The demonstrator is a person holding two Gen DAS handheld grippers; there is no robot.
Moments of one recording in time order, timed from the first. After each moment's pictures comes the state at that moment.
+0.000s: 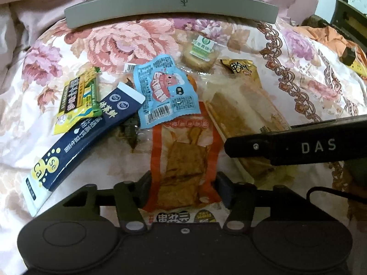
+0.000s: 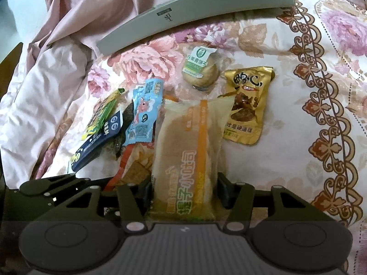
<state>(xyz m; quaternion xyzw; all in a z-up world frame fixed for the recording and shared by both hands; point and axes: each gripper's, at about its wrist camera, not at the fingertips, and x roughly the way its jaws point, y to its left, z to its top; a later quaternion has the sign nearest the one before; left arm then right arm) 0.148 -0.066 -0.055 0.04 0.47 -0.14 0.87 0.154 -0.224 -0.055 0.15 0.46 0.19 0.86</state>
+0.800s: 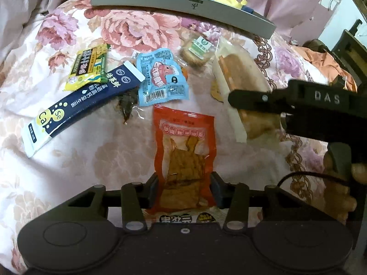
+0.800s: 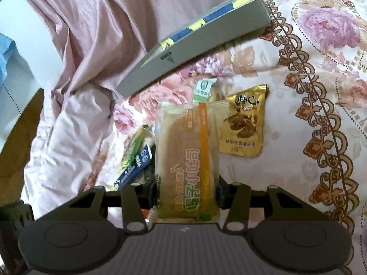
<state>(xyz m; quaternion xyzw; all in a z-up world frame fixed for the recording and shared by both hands) 0.108 -0.056 -0.030 -0.07 0.49 -0.14 0.86 0.142 -0.265 -0.033 0.27 0.40 0.22 0.84</state>
